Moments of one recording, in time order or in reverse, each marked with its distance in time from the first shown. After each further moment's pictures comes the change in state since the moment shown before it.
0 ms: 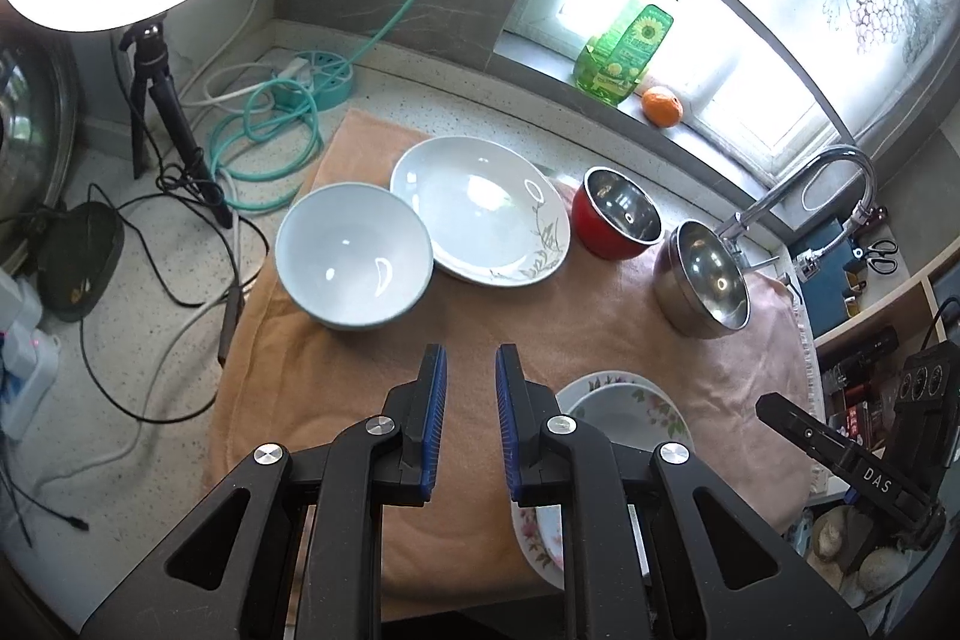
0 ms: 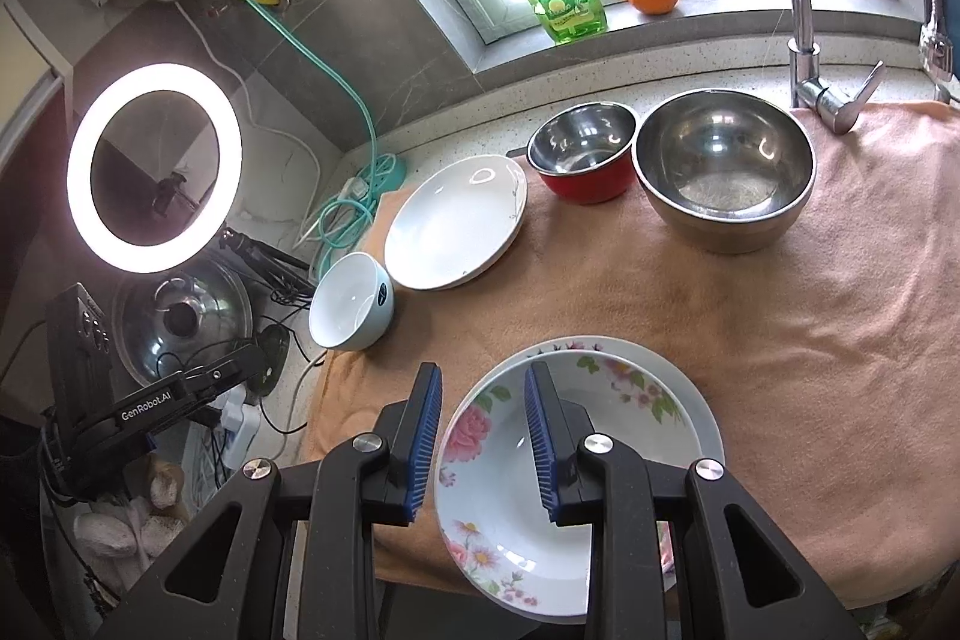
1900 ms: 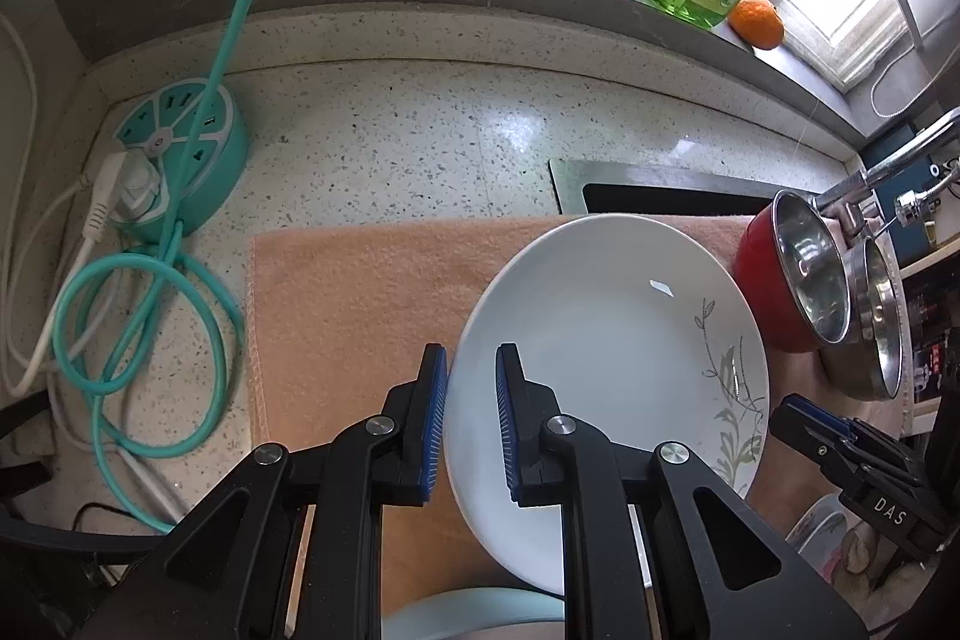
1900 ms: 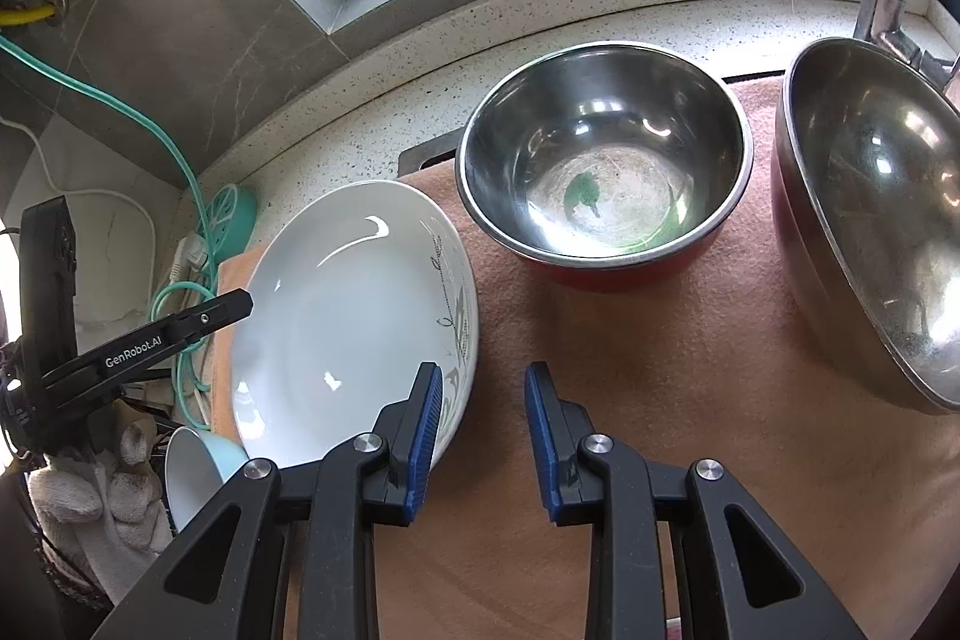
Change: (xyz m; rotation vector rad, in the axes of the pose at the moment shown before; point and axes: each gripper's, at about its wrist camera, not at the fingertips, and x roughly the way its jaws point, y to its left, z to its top) left arm 0.218 0.048 0.155 0.289 0.286 0.002; right arm 0.208 -0.005 0.091 0.194 0.106 -0.242
